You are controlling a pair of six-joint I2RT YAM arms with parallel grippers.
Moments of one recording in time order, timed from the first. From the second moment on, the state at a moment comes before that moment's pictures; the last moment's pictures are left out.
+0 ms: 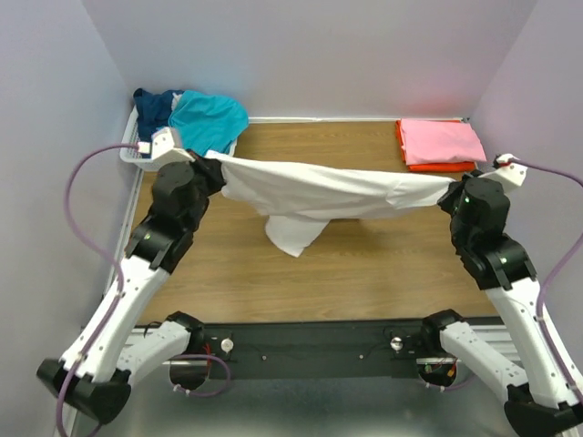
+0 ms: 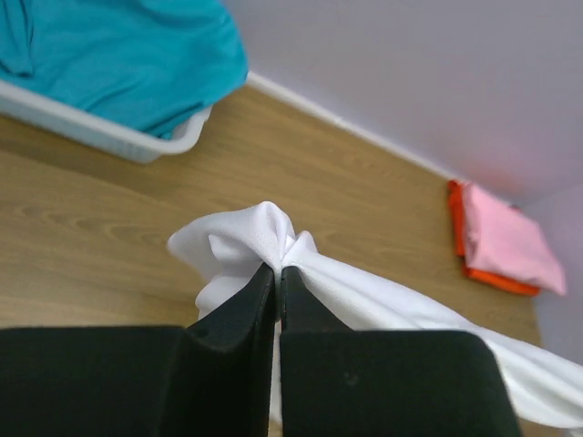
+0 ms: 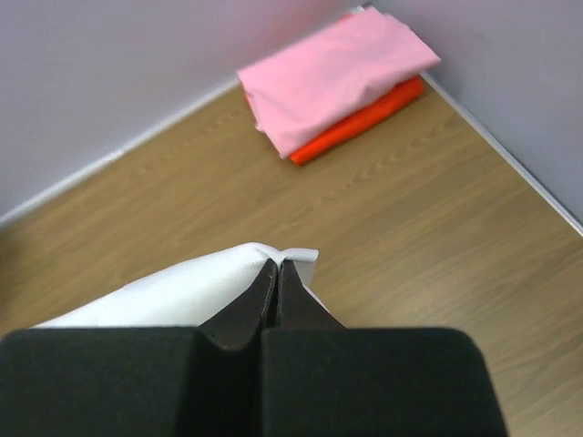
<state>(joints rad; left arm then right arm) -0.43 0.98 1.06 -0.30 -0.39 -0.64 0.31 0.81 1.00 -0.52 0.66 0.48</state>
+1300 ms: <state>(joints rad) -0.57 1.30 0.80 -0.21 -0.09 -0.61 0.31 1.25 0.88 -0.52 0.63 0.50</state>
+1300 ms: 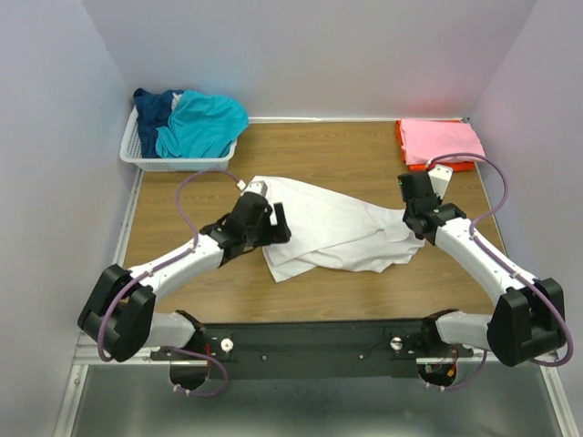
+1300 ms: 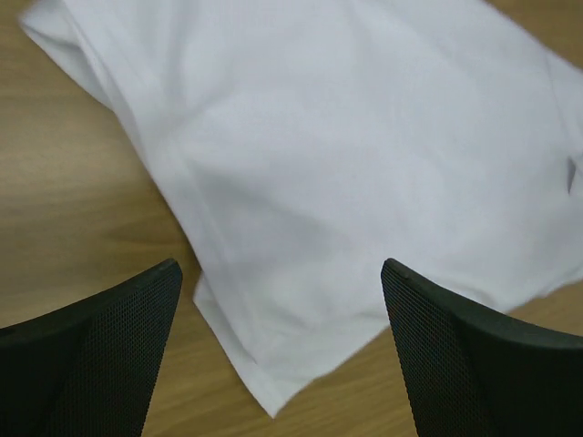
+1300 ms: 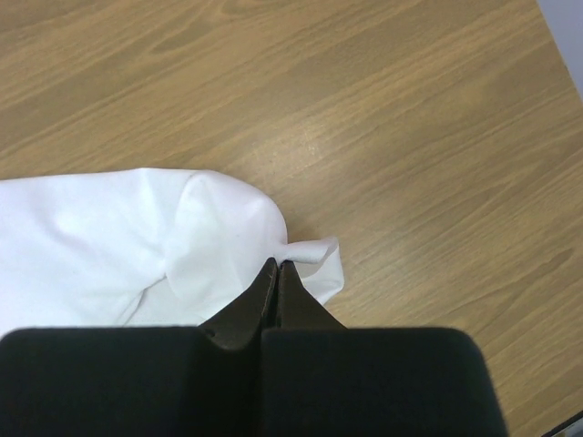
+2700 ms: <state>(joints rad) -0.70 1.28 0.55 -0.14 -0.03 -0.80 0.31 1.23 0.84 -0.49 0.60 0.50</state>
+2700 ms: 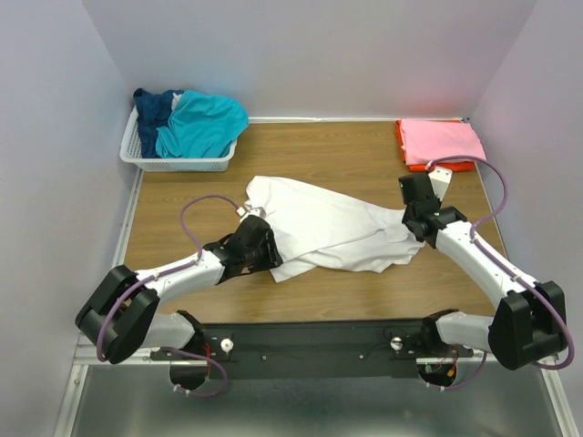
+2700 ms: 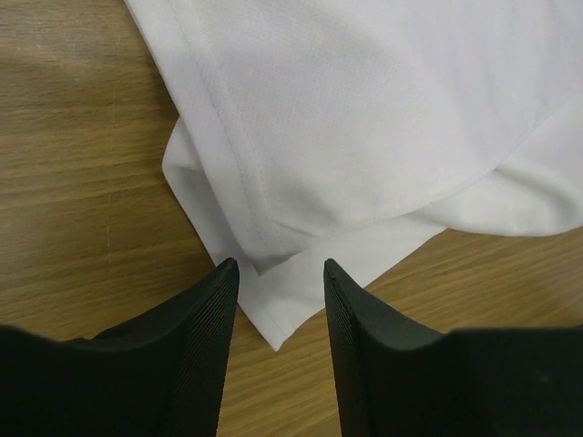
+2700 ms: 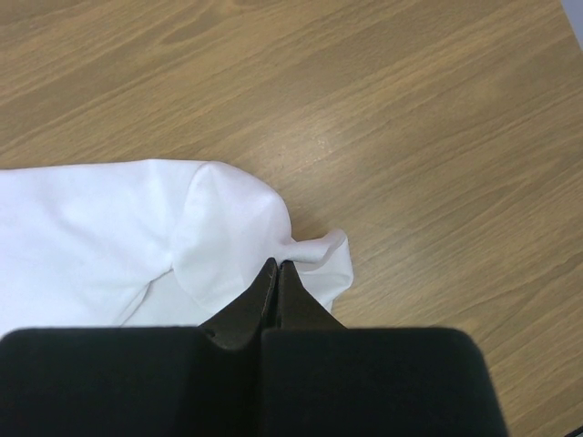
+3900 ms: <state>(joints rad) -0.71 1.36 0.57 -0.11 -0.06 -0.77 0.31 1.23 0.84 -0.49 0.60 0.50</state>
